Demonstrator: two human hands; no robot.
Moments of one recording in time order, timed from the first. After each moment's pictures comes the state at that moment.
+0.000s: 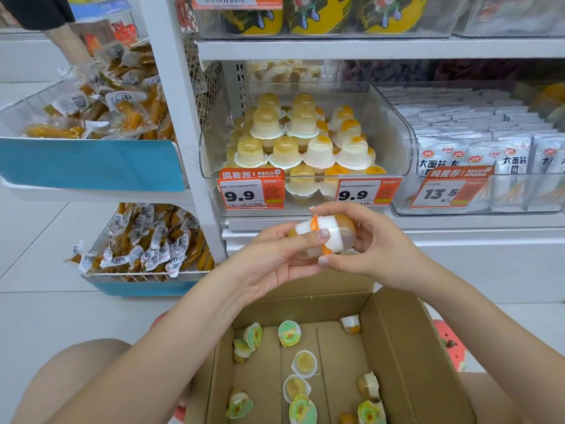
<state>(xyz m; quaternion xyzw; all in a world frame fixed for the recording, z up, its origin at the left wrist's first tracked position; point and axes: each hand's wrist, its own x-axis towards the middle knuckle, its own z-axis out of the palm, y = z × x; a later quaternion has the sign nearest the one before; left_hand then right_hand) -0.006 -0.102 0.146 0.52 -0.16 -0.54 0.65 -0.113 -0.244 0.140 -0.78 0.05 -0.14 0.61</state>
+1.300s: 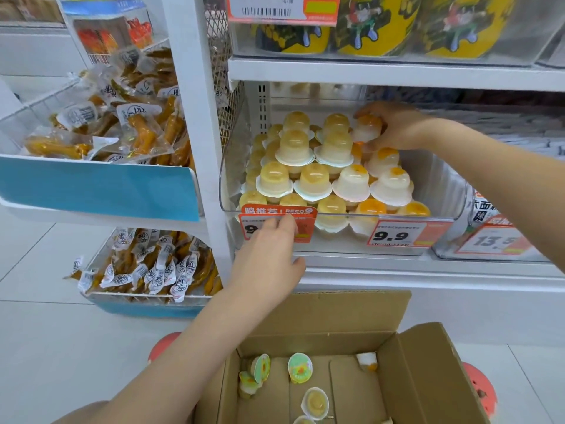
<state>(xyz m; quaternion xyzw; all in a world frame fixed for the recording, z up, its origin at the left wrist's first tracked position) 0.065 -0.115 0.140 0.89 -0.39 -0.03 0.22 0.082 -0.419 0.220 -0.98 0.17 -0.06 0.10</state>
